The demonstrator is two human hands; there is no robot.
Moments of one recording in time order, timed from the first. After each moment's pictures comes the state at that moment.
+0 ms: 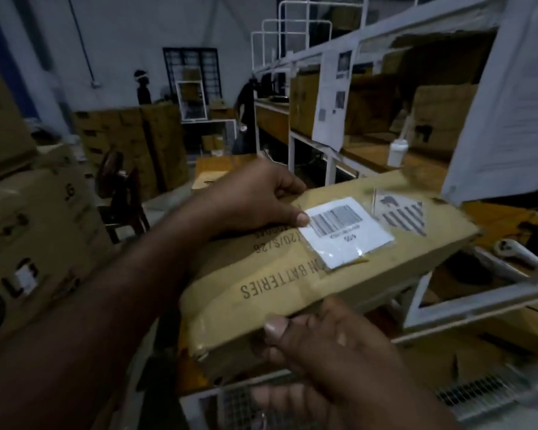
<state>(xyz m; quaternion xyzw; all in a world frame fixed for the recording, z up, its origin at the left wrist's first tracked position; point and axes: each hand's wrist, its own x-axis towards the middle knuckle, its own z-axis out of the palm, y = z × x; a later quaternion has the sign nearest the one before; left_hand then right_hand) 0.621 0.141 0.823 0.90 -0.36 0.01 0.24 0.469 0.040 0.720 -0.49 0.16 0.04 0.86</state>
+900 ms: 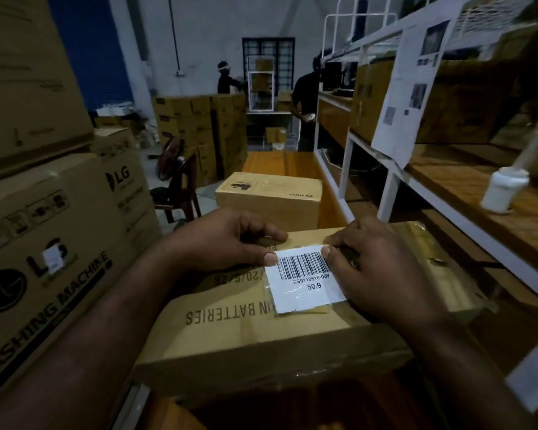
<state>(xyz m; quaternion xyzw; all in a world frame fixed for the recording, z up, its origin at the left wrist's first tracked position) 0.747 0.133 0.763 0.92 -0.20 -0.09 0.32 0.711 -0.098 0.717 -0.93 -0.11 -0.26 0.22</state>
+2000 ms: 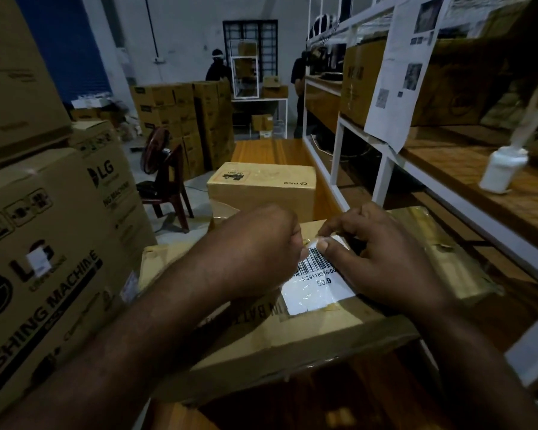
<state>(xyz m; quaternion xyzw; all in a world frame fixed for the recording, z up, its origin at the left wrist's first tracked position) 0.705 0.083 0.782 0.97 -0.19 -0.02 0.17 0.713 -0.096 0.716 -0.93 -0.11 -0.22 0.29</state>
